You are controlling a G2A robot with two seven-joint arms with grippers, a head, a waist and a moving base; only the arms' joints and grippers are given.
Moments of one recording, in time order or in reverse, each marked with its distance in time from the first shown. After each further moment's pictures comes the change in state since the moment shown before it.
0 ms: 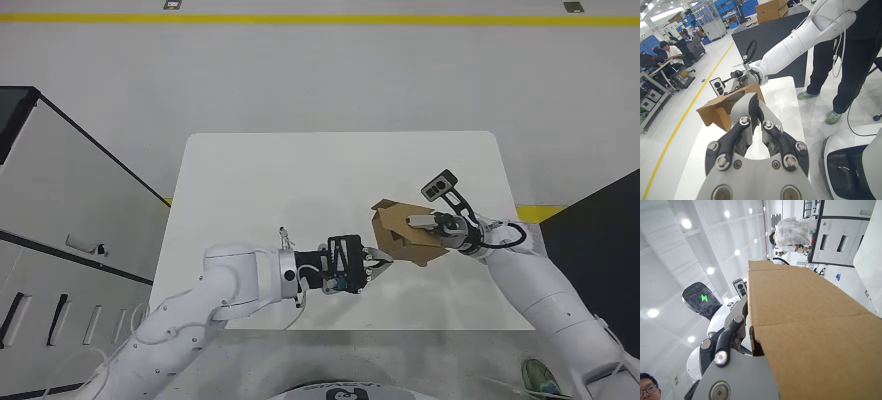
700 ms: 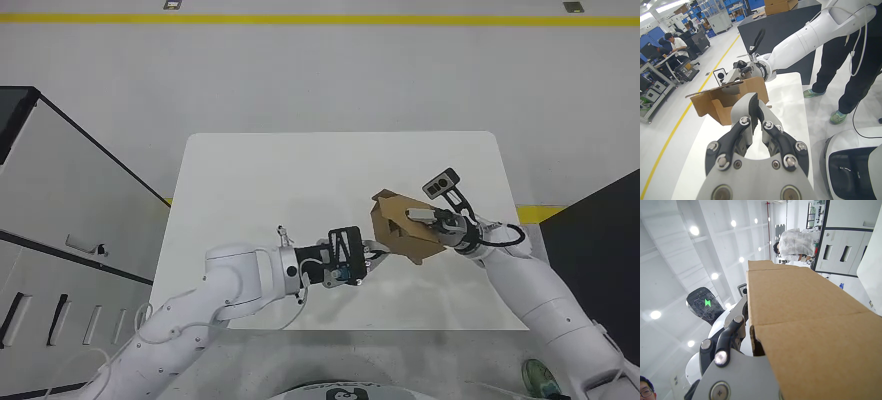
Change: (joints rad) left arm 0.007 -0.005 0.004 0.013 0.017 0.076 -0.048; right arm -0.045 -0.008 0.037 -0.050 0.004 -0.011 -0.087
